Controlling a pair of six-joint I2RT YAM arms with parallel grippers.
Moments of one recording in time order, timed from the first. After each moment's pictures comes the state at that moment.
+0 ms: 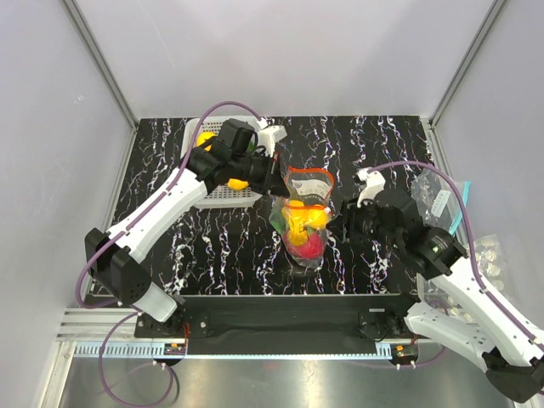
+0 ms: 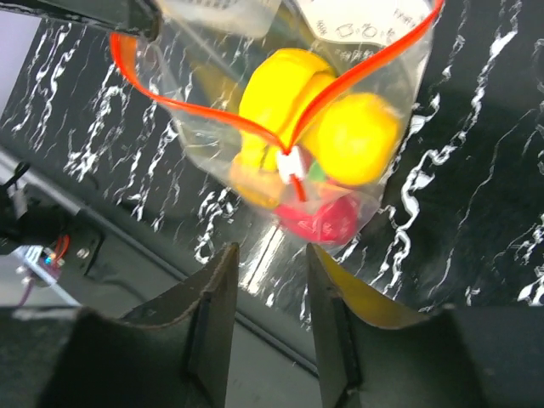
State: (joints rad) left arm -0.62 1.55 1.54 -0.72 0.58 -0.34; right arm 0.68 0.83 0.99 -0.69 -0.04 0.41
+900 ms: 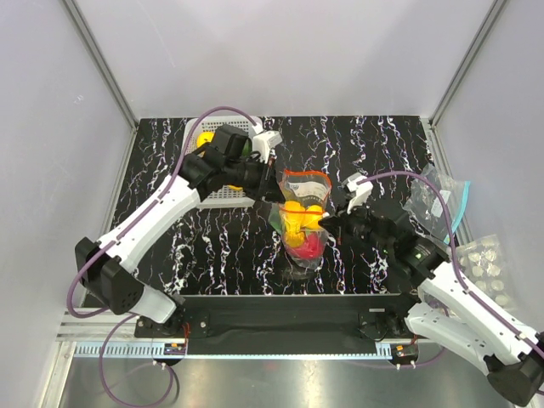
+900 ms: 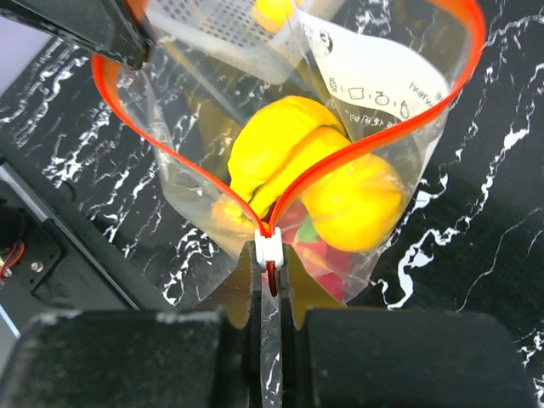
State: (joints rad) left arm -0.62 1.48 1.48 -0.72 0.58 -0.31; right arm 0.68 0.78 0.73 -0.31 -0.09 0.25
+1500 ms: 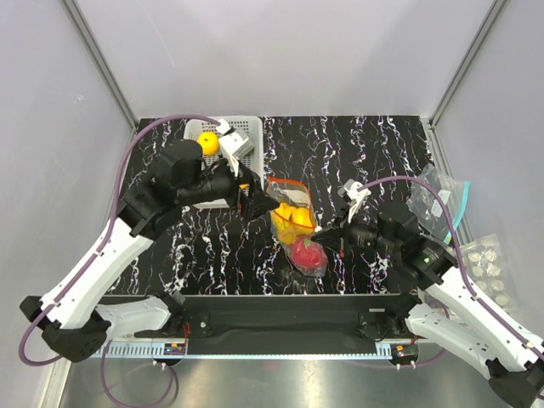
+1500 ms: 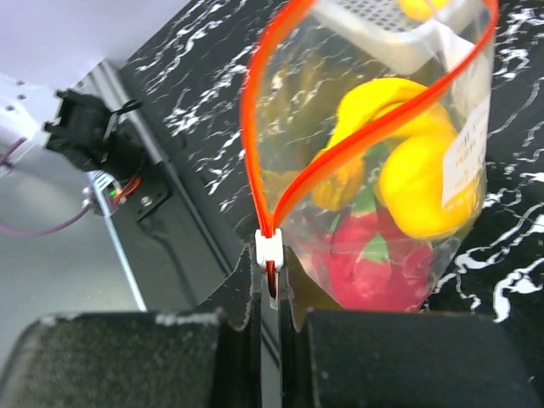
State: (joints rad) left arm -0.70 1.12 1.42 -0.66 0.41 -0.15; right arm 0.68 0.72 0.75 -0.33 -0.38 0.26
